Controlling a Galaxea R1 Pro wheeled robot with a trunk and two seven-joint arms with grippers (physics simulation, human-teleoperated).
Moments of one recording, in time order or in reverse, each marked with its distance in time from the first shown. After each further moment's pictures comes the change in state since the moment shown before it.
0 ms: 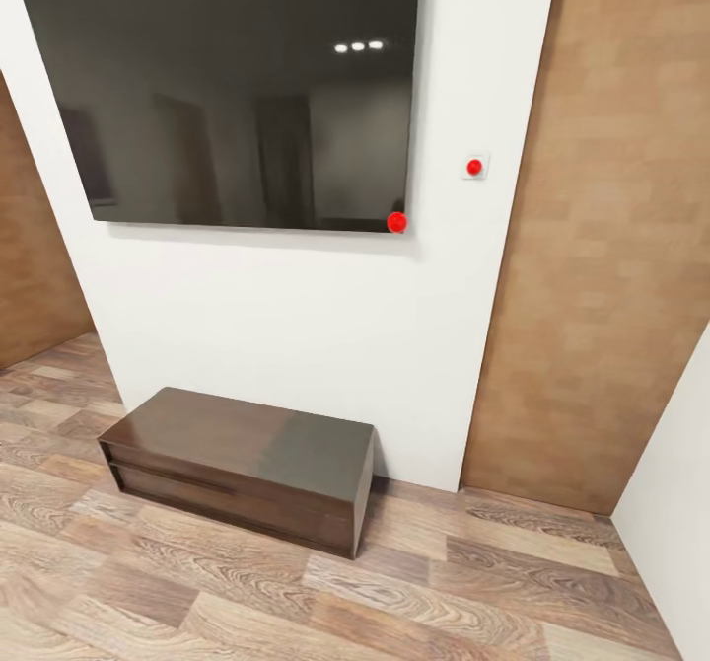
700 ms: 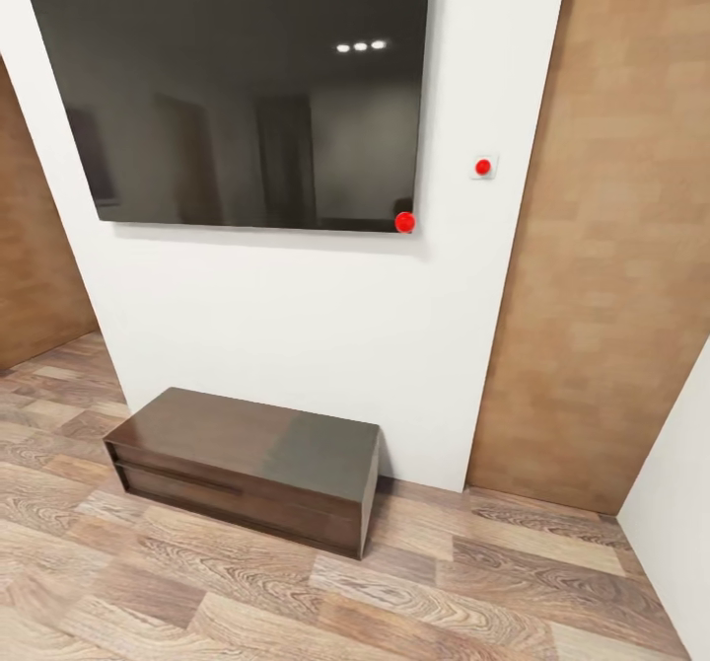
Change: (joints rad) left arm 0.000 0.000 0.000 0.000 0.000 0.000 0.000; right arm 0.000 0.000 0.000 0.000 0.000 -0.001 0.000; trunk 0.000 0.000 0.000
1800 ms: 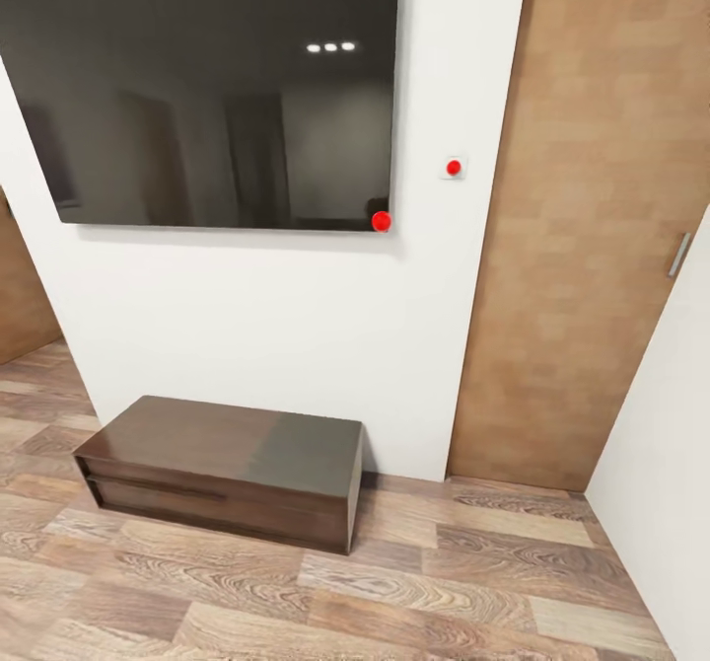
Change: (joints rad) left arm 0.000 0.000 0.000 0.000 0.000 0.000 0.000; right arm 0.000 0.000 0.000 0.000 0.000 0.001 0.000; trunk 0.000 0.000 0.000
